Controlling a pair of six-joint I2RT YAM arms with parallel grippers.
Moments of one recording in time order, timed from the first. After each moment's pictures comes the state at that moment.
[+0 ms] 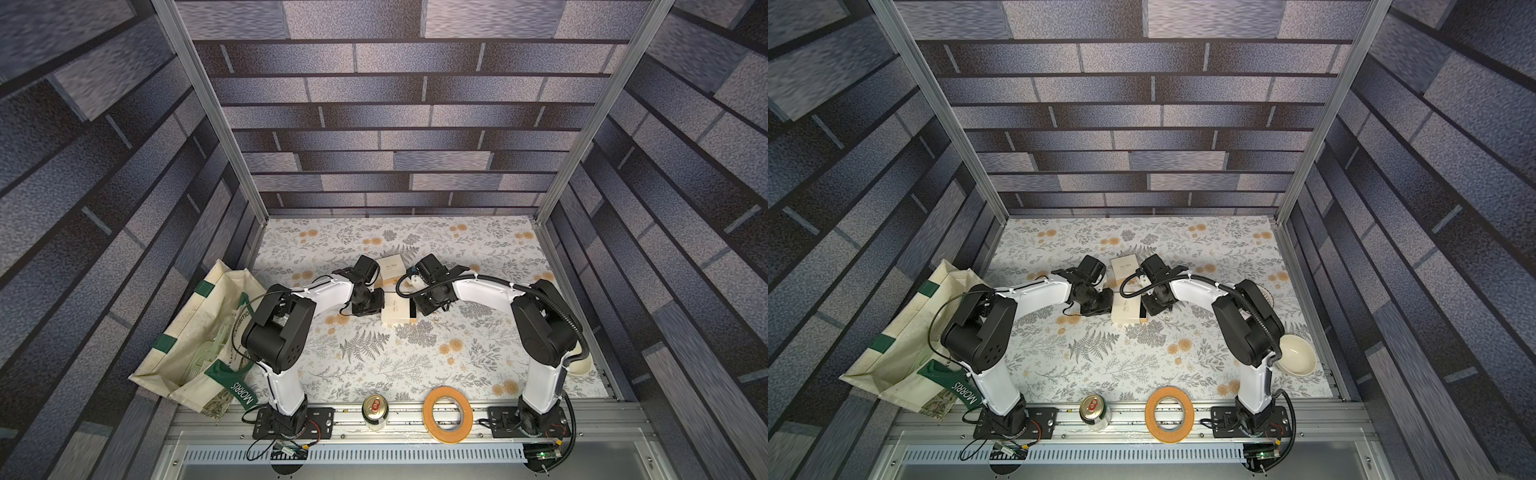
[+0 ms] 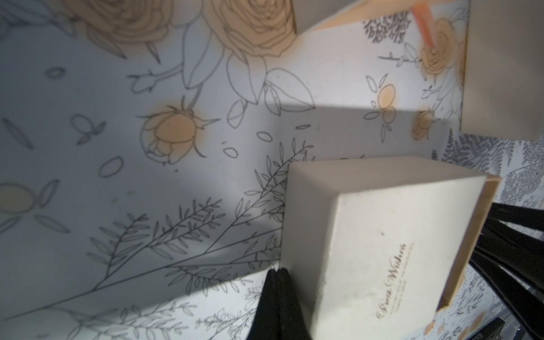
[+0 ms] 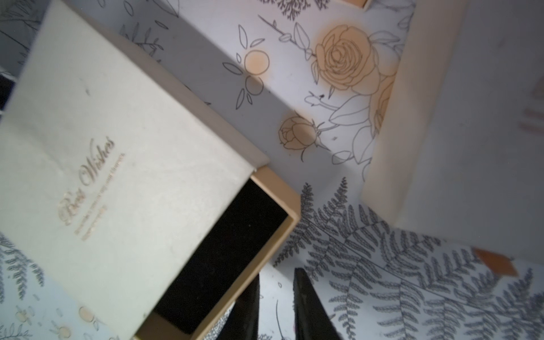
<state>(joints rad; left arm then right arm) -0.48 1.79 1.07 -0.49 0.31 -0.56 0.67 1.88 1.24 -0.59 -0.10 0.01</state>
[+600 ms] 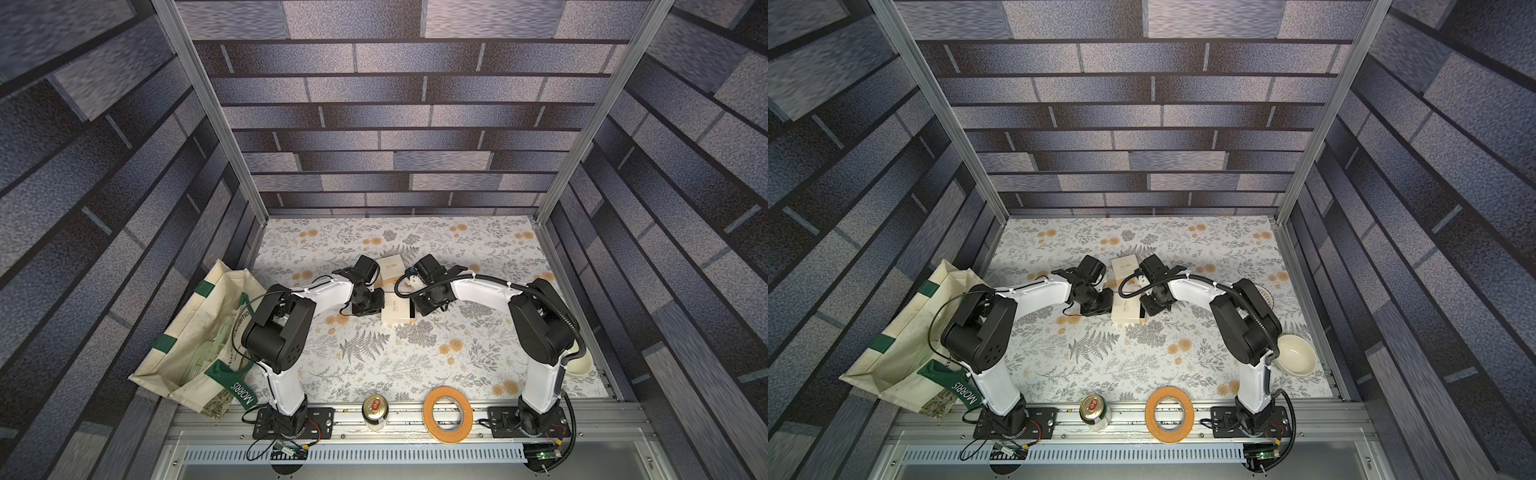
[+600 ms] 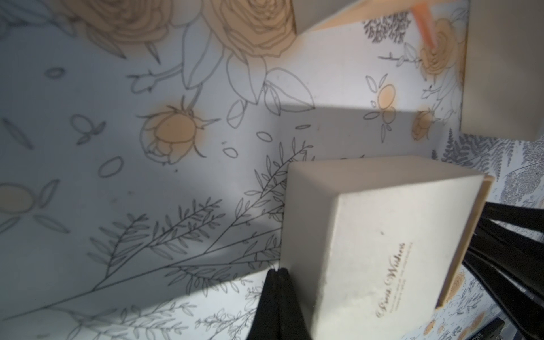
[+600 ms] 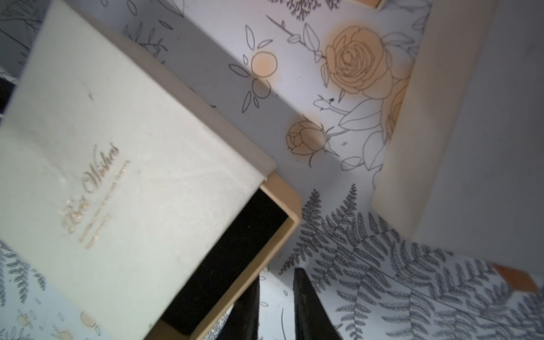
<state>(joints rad) -0.48 1.79 1.07 -0.49 0.31 -0.56 0.68 1.90 1.25 -0.59 -0.11 0.01</state>
